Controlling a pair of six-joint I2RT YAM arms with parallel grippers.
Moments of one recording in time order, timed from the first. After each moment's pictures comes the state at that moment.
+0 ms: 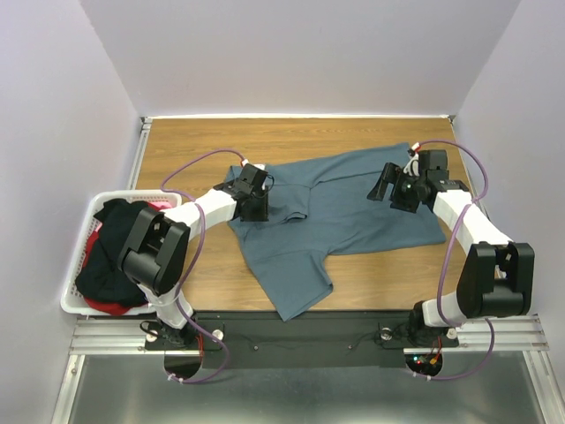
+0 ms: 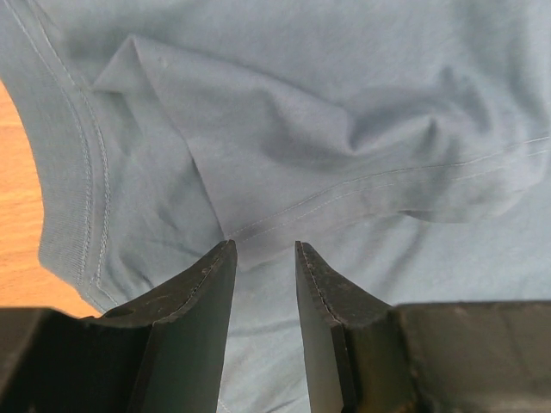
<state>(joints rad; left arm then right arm) -0.53 1.68 1.05 -0.37 -0.08 -0.45 -0.01 1.43 1.00 -0.44 -0.36 0.36</state>
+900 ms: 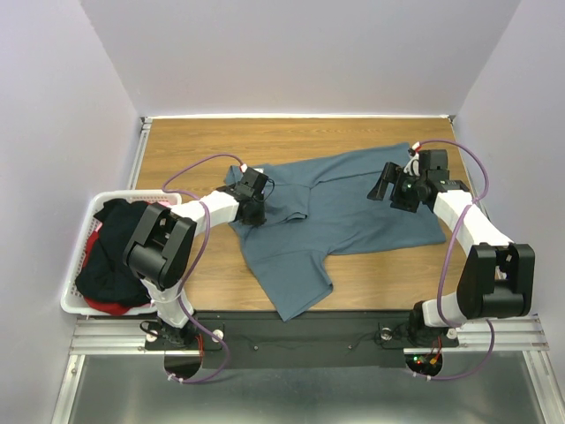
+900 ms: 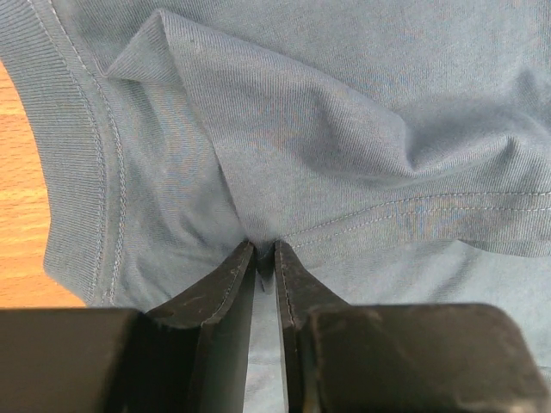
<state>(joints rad) -0.53 1.73 1.02 -0.33 -0.12 -0.47 -0.01 1.43 1.00 -0.44 -0.36 0.36</state>
